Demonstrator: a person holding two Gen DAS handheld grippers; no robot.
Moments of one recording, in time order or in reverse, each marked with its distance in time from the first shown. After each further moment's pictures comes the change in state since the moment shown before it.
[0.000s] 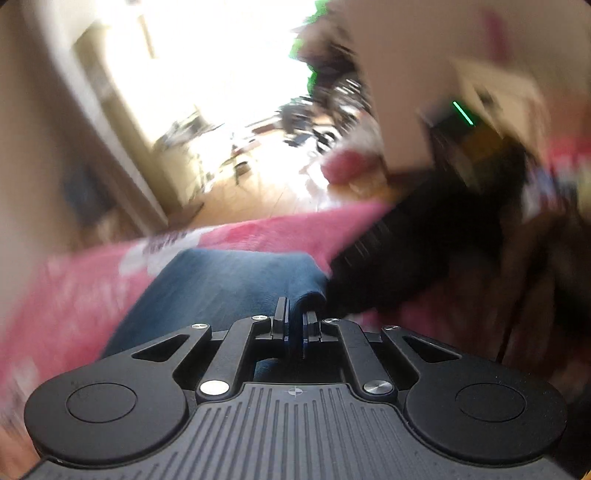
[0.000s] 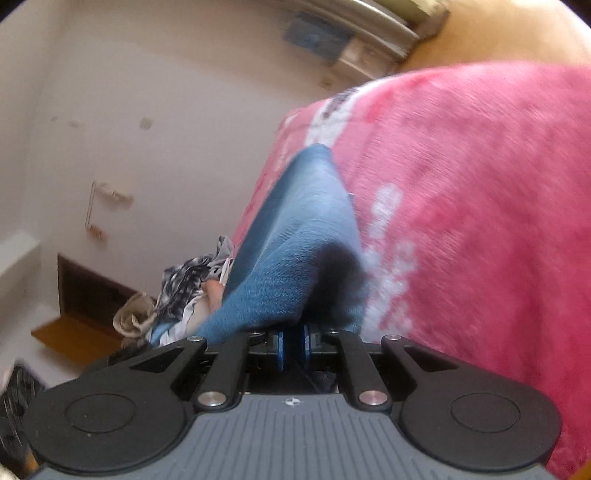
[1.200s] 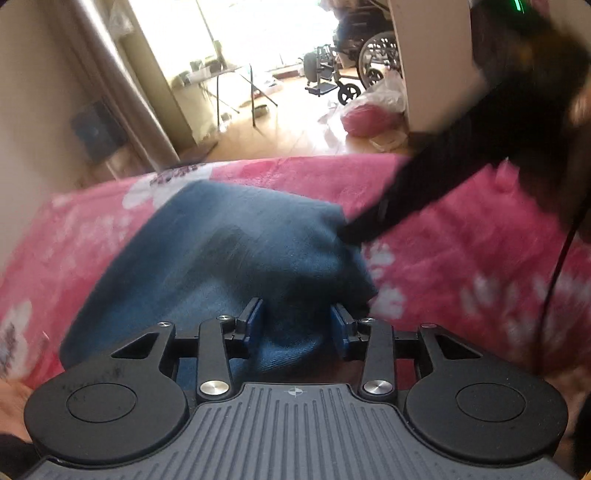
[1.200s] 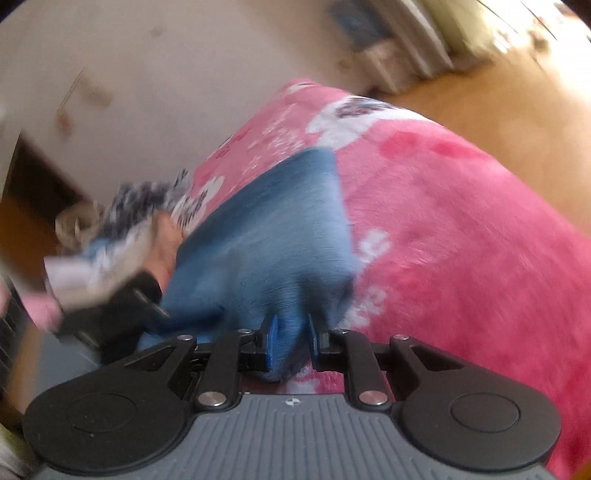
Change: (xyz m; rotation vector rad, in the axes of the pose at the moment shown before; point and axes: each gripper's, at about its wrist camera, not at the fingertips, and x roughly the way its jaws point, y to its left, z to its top) left arm 0.014 0.020 -0.007 -0.226 0.173 0.006; right arm -0.027 0.045 0.022 -0.299 0.102 -0.227
